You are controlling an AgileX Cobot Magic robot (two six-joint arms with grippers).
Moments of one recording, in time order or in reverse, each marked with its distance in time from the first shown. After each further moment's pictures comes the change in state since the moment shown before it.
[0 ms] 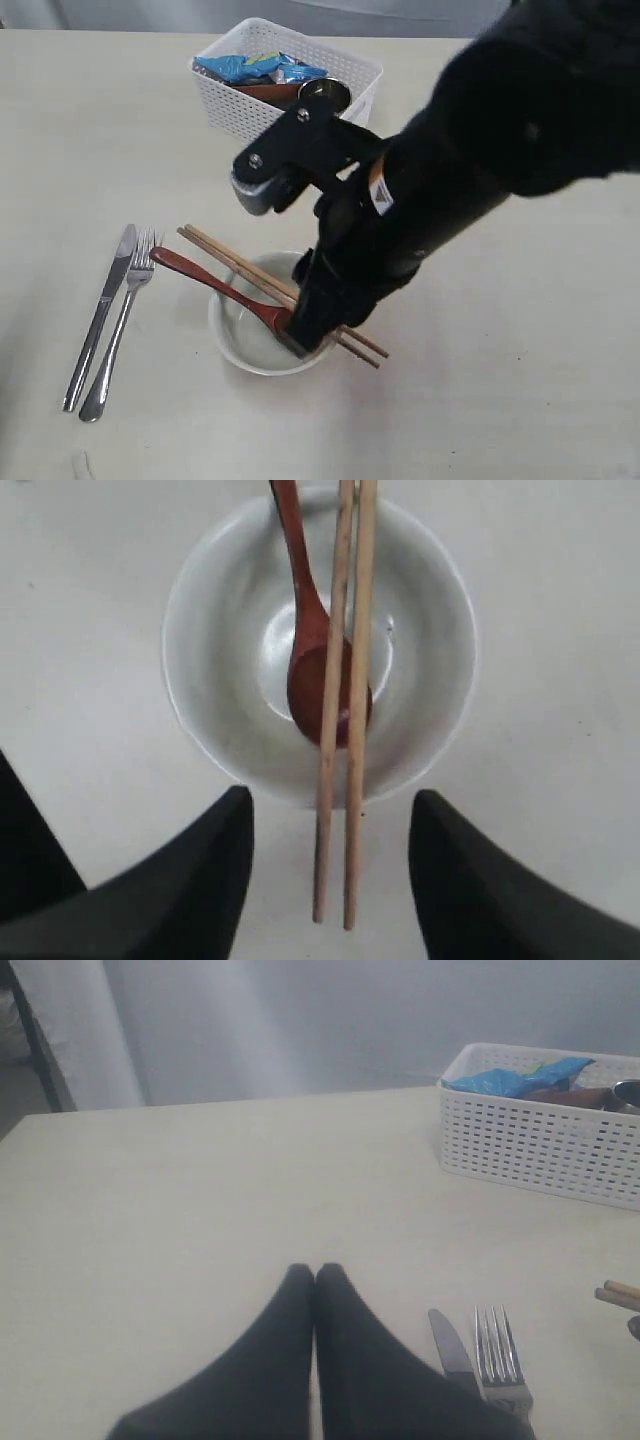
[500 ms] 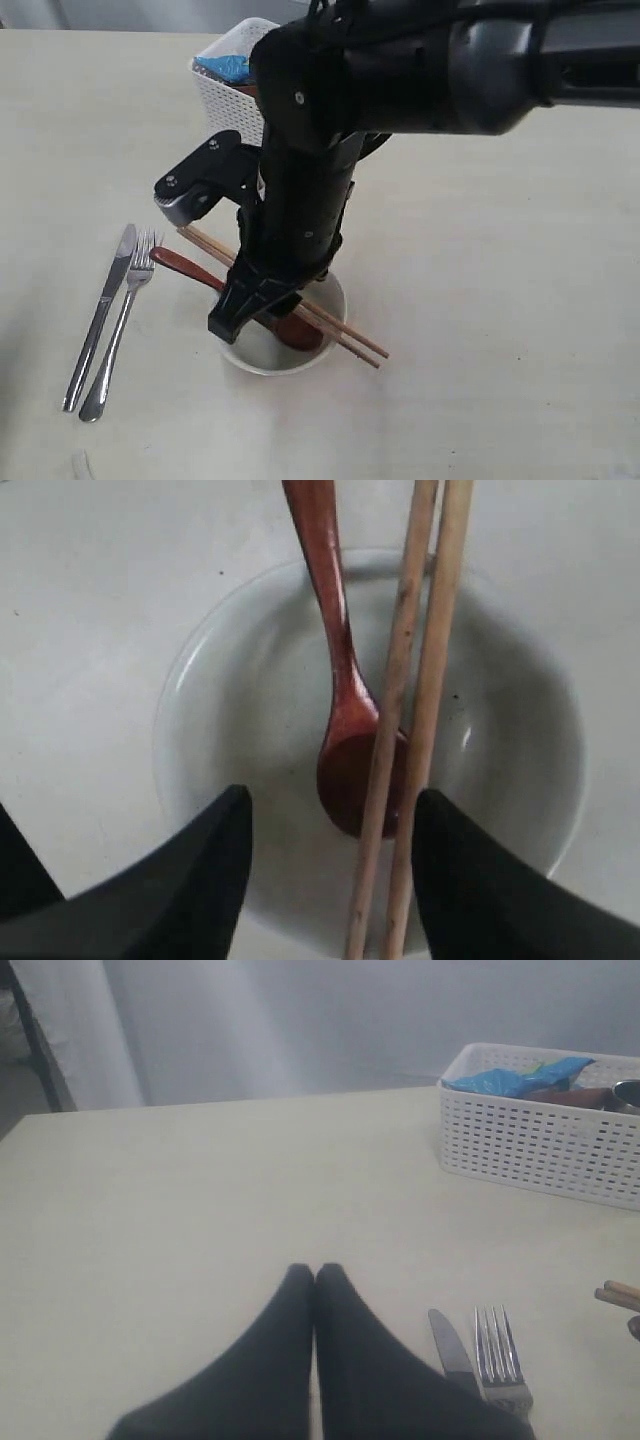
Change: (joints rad) left arm 0.000 0.000 0.000 0.000 0.000 0.000; right arm -0.004 0.364 -0.300 0.088 0.164 -0.097
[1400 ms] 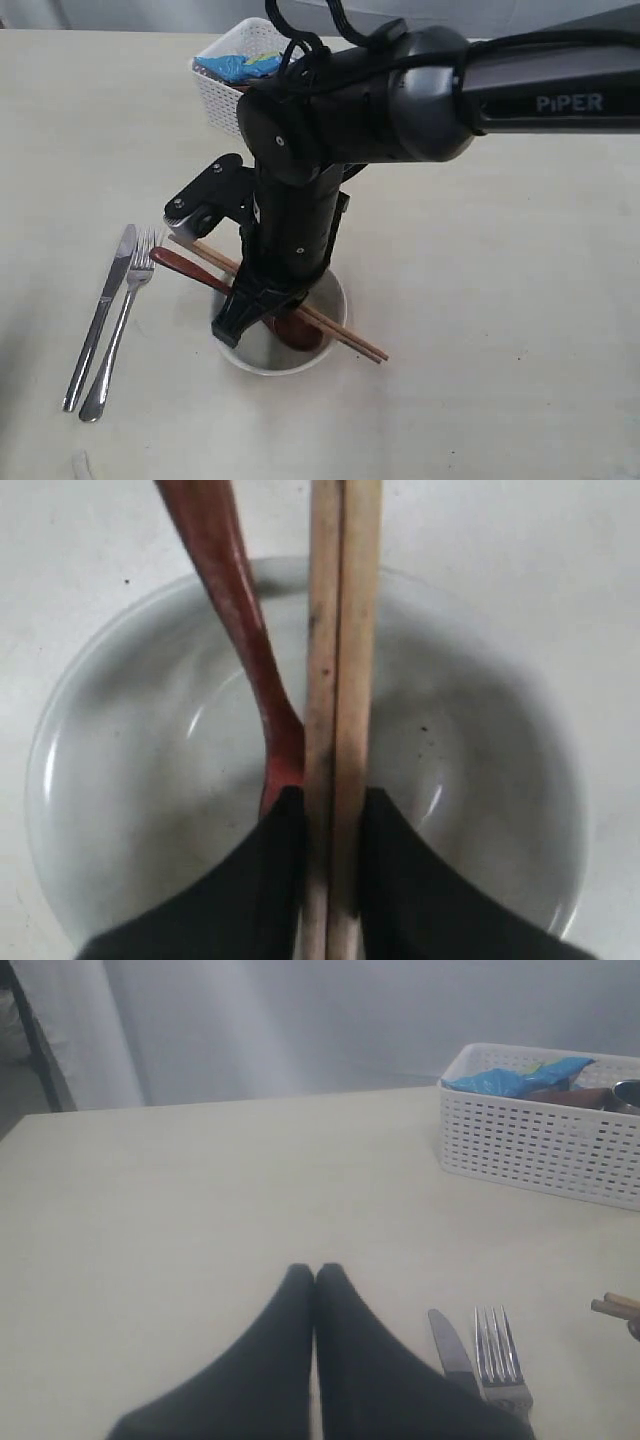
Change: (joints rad) left arm 0.000 0.000 0.000 0.000 0.000 0.000; right arm 0.000 0.096 0.000 -0.056 -0.065 0.062
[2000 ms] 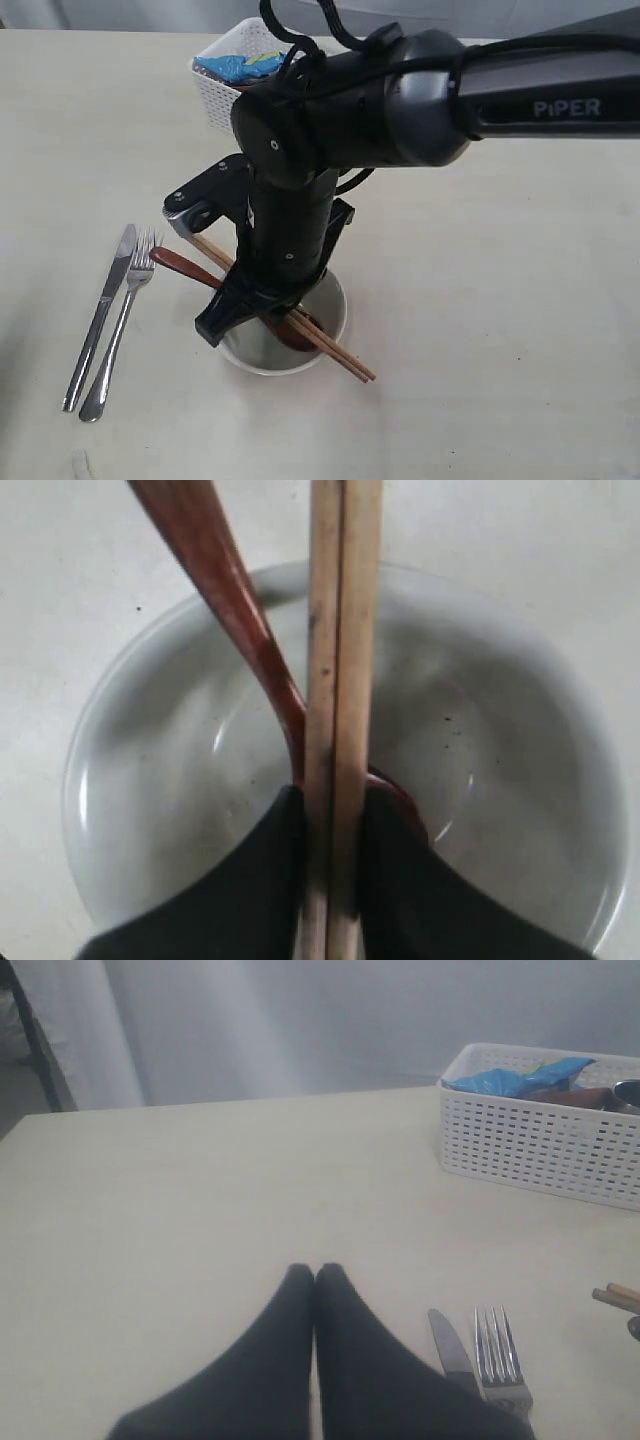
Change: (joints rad) left arm 0.000 0.000 0.000 0.000 0.000 0.000; right arm 0.012 0.000 0.000 0.015 0.000 0.120
